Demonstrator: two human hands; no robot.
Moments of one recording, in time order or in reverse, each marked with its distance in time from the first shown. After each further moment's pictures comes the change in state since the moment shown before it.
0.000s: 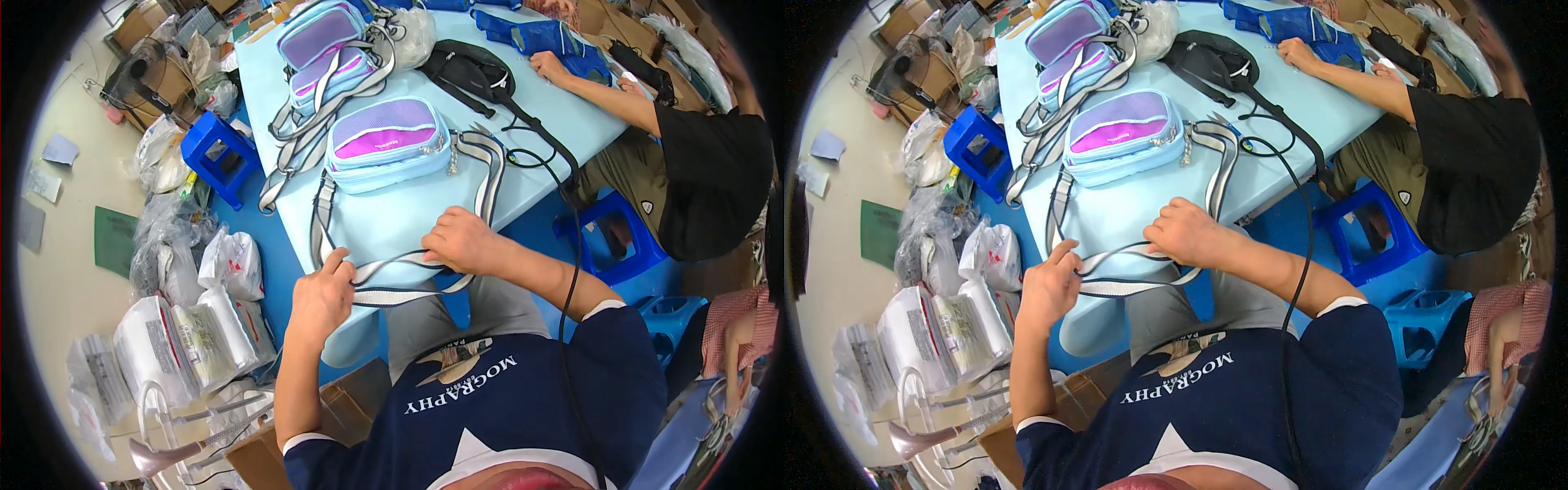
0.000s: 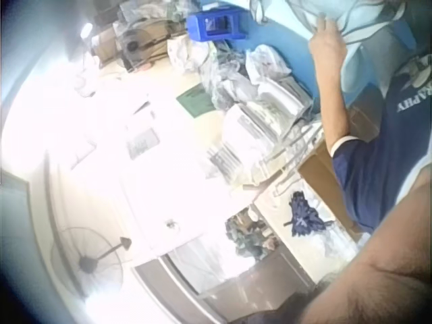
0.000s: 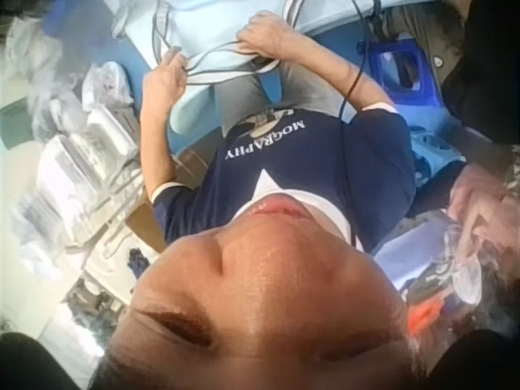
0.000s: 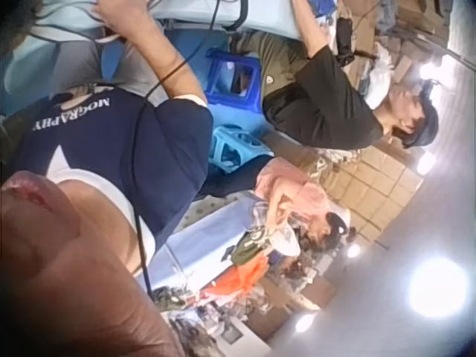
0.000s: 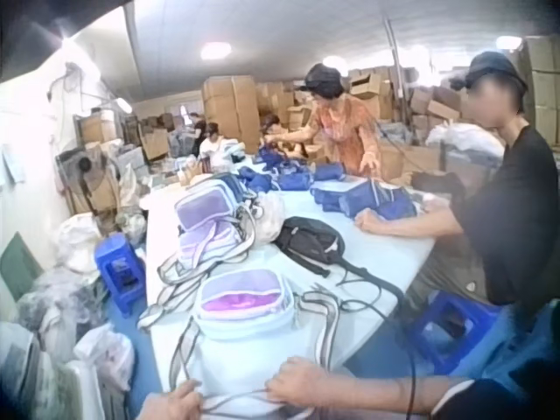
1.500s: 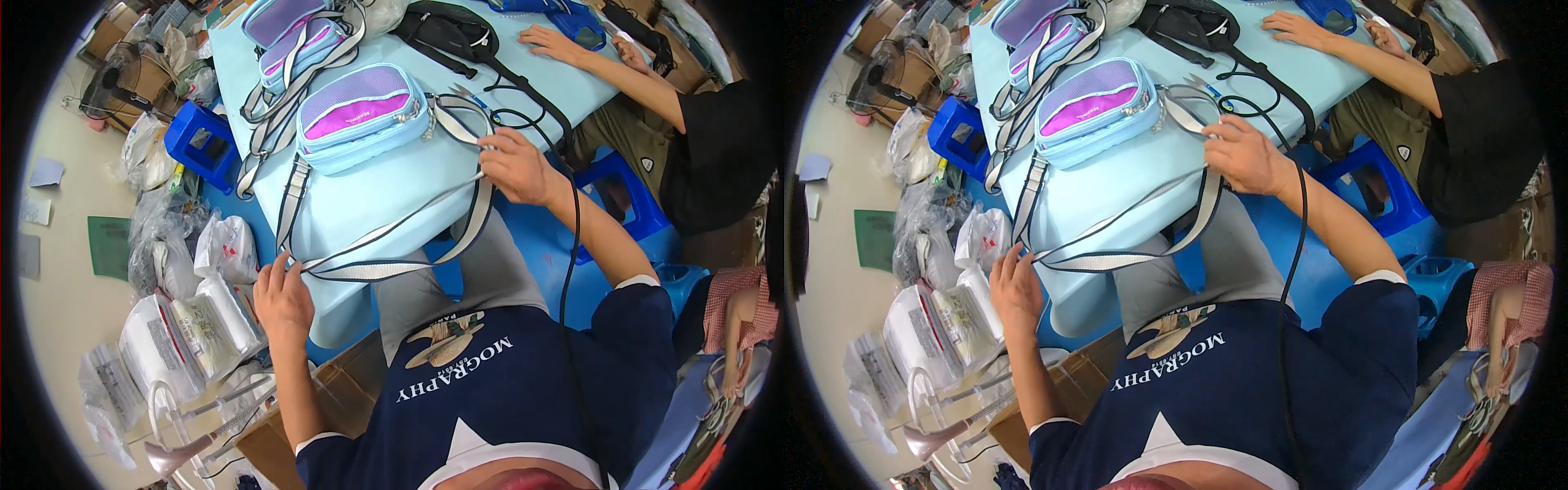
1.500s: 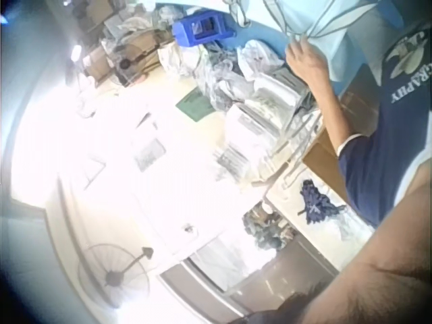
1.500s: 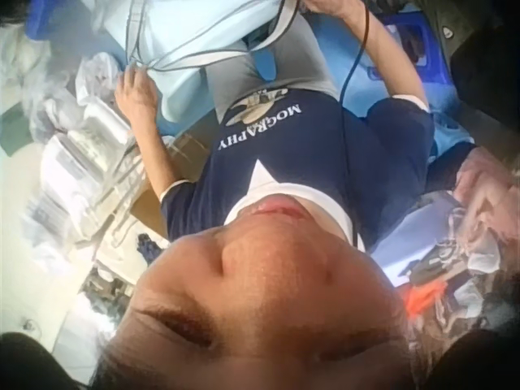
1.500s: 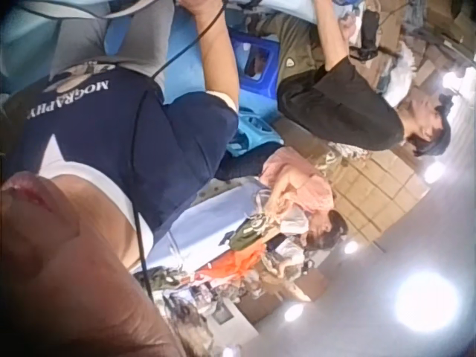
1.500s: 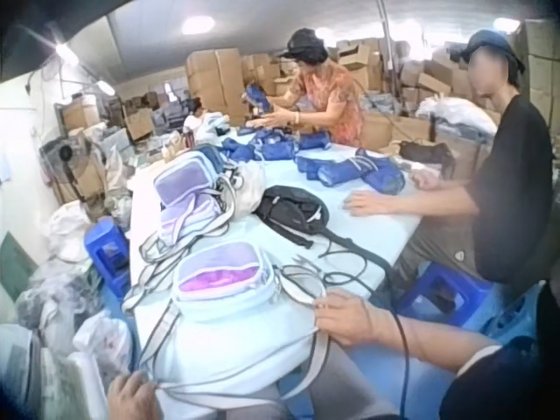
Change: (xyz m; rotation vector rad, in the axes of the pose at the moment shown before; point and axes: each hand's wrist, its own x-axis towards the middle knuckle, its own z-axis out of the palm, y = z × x) left_hand -0.035 -0.003 0.009 0.297 0.240 -0.184; right_hand -0.070 0.074 -0.063 -0.297 0.040 -0.006
